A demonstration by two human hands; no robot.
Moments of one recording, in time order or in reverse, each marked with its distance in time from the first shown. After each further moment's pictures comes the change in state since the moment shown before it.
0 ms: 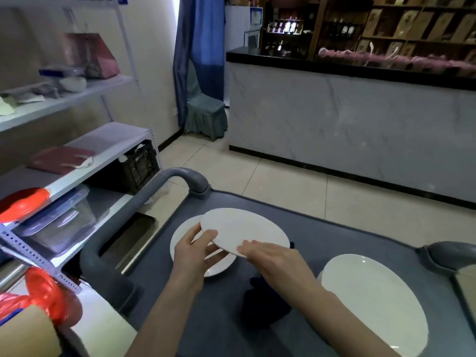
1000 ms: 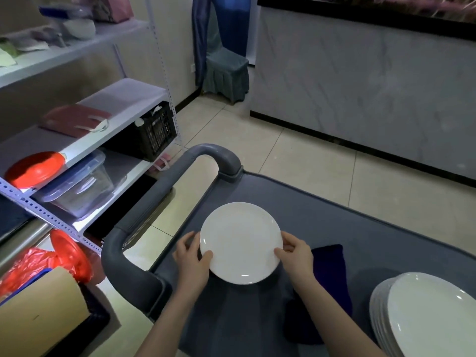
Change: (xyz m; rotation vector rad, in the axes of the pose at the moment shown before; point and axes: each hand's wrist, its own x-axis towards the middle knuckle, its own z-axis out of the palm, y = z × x) left_hand 0.095 -0.058 -0.122 0.873 0.224 0.129; right_hand 0.066 0.035 0.151 0.719 -0.001 1.180
